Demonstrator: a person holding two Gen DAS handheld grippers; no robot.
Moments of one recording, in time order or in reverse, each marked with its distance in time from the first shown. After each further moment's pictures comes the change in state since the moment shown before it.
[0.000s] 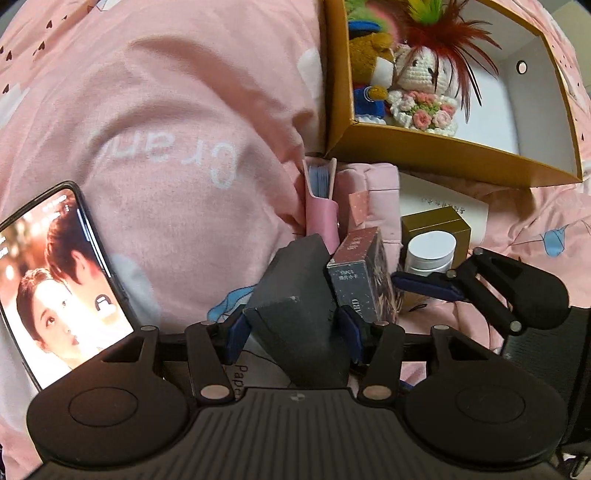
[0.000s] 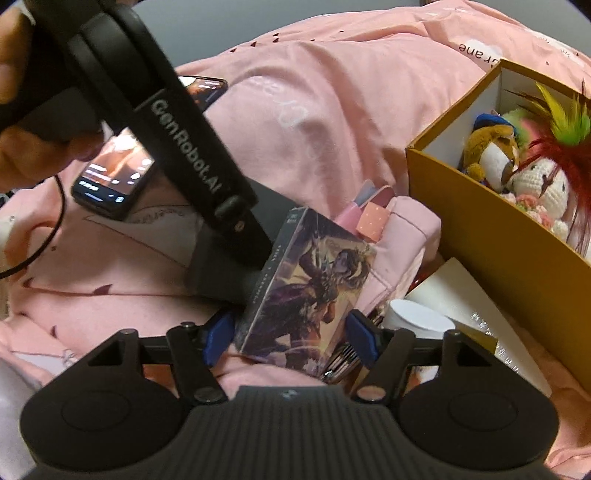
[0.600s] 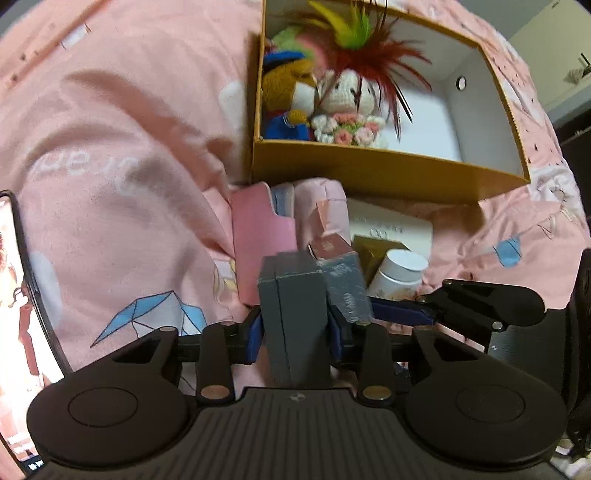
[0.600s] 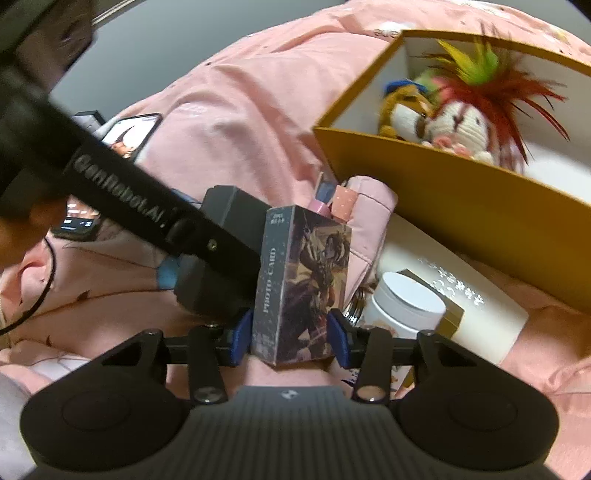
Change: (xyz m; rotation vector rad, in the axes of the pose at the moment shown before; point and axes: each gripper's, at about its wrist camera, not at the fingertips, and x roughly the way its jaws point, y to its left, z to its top) left arm 0.014 -0.037 -0.030 0.041 -0.219 -0.084; right arm -0.030 -0.028 -0.039 0.227 -0.070 -0.050
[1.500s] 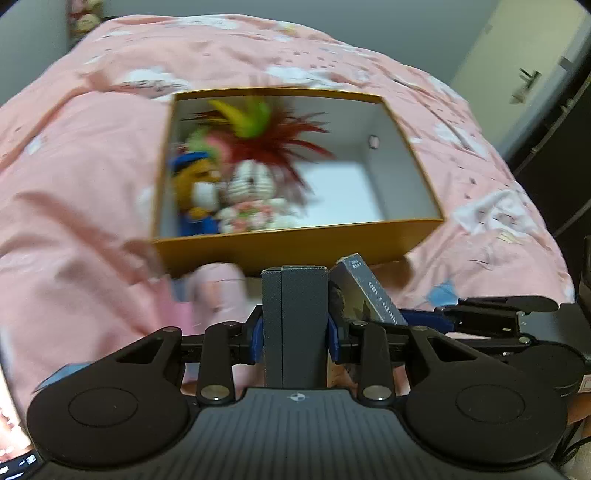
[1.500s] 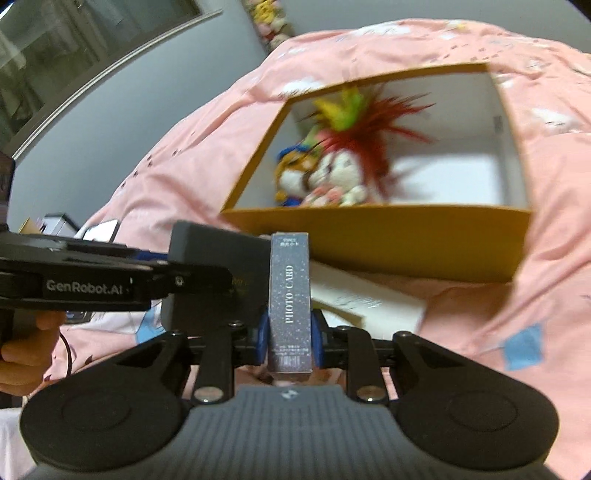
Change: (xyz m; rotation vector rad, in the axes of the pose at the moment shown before) left arm -0.024 -0.081 -0.005 0.147 -0.271 -0.081; right arm -0.081 -0.061 -0.017 0.246 -0.213 -0.087
